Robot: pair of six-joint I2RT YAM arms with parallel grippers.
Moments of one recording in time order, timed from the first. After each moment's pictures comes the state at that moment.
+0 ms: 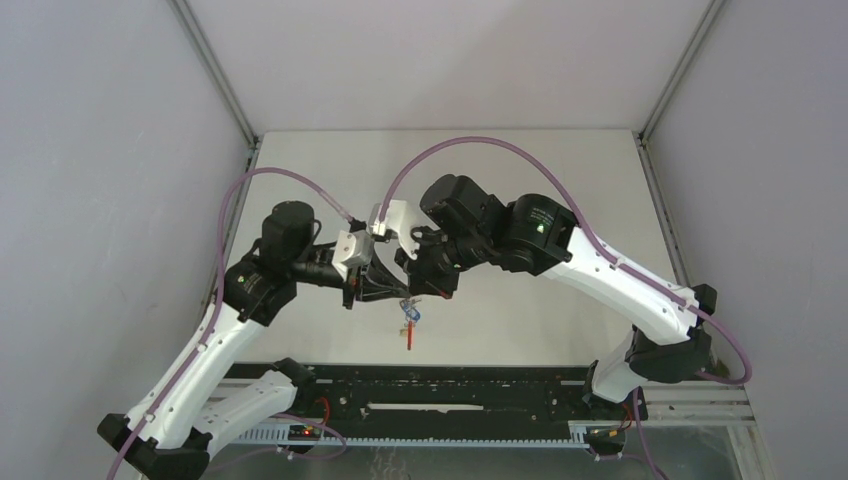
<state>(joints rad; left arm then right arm) -0.53 0.86 1.02 -0.56 1.11 0.33 1.16 1.58 1.97 -1.14 -0.26 -0.10</state>
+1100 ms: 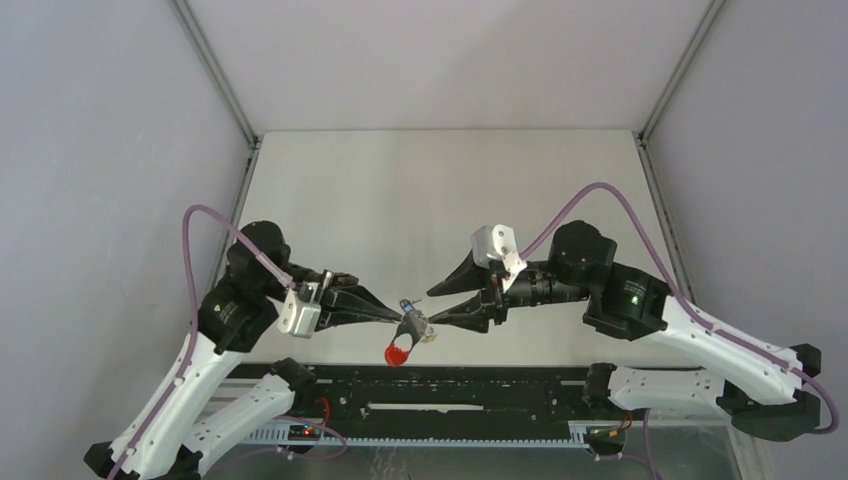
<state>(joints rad) -0.57 0.71 0.99 -0.44 1.38 0.65 1.12 0.97 1.21 -0.30 -0.50 -0.05</state>
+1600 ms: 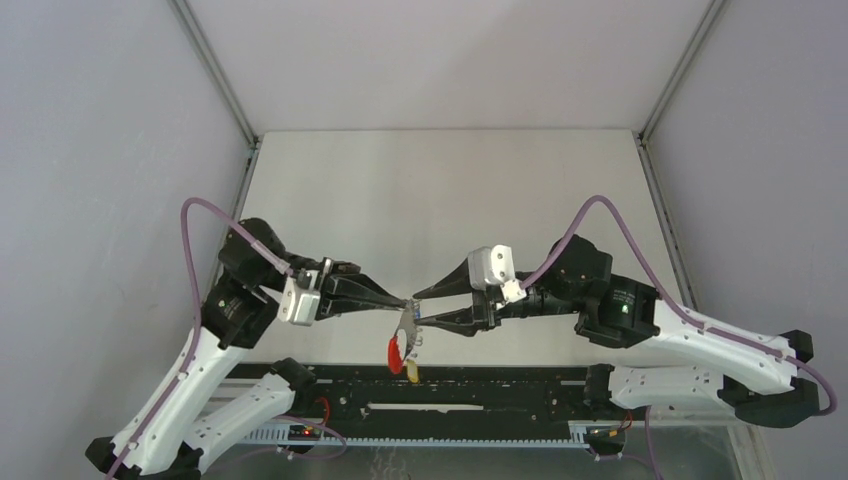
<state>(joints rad) -0.57 0.73 0.99 -0.24 1.36 0.51 1.25 0.97 1.17 -0.16 -0.40 -0.17</state>
